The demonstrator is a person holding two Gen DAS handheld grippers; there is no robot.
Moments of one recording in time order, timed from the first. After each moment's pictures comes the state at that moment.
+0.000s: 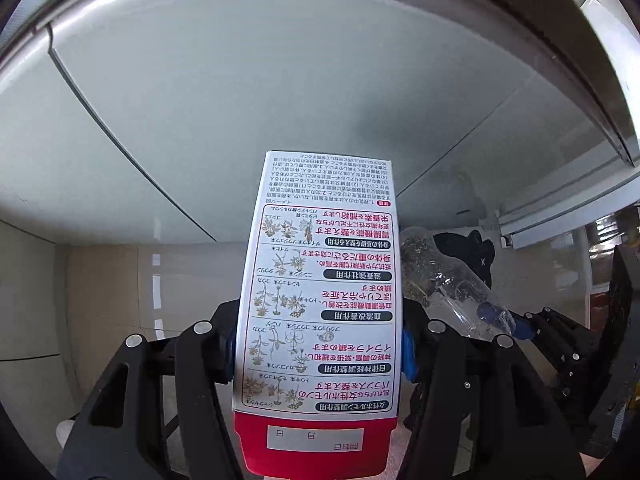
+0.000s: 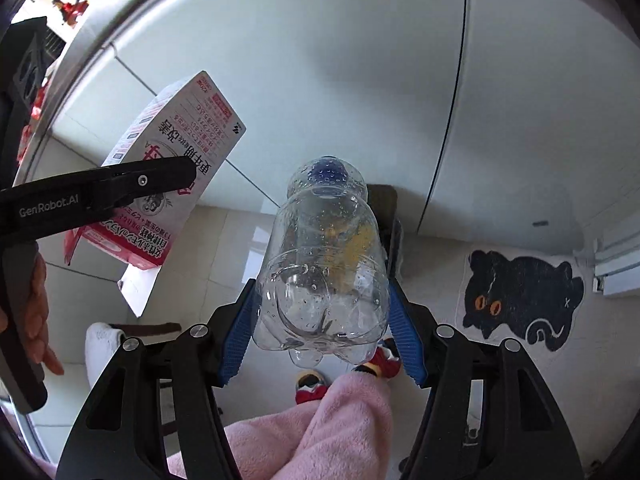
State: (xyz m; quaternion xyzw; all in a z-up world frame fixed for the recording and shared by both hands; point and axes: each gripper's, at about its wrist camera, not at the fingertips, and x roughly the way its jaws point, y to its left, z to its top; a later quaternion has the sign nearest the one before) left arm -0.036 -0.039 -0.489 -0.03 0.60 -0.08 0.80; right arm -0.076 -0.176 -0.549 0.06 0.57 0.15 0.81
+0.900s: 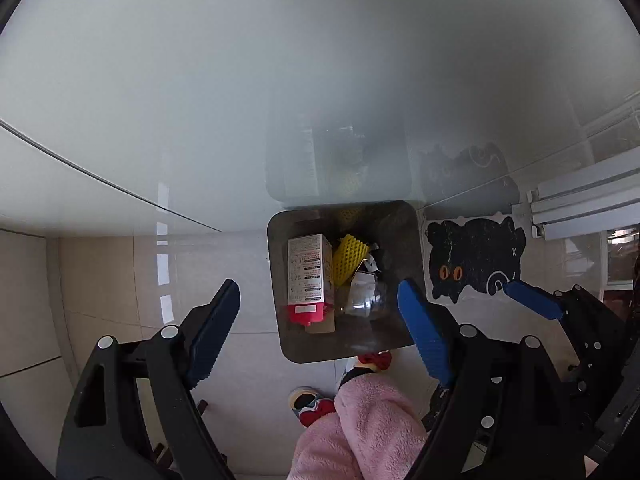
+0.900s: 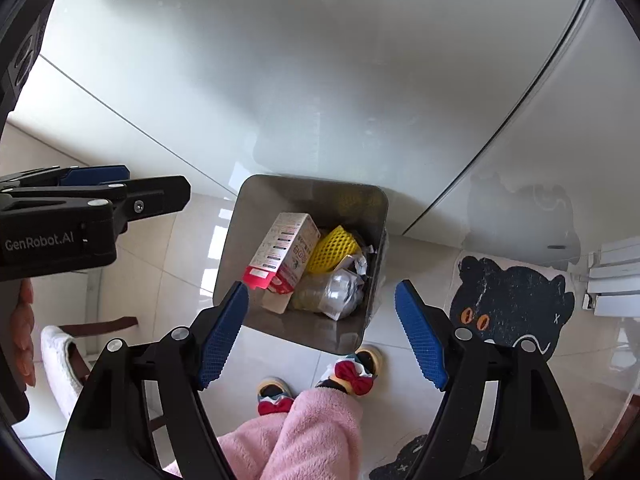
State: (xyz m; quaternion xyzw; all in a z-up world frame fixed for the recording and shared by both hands) left arm 0.038 -0.031 -0.591 -0.01 0.64 -0.07 0.76; right arm -0.004 -0.153 -0.610 0.00 0.60 0.13 0.79
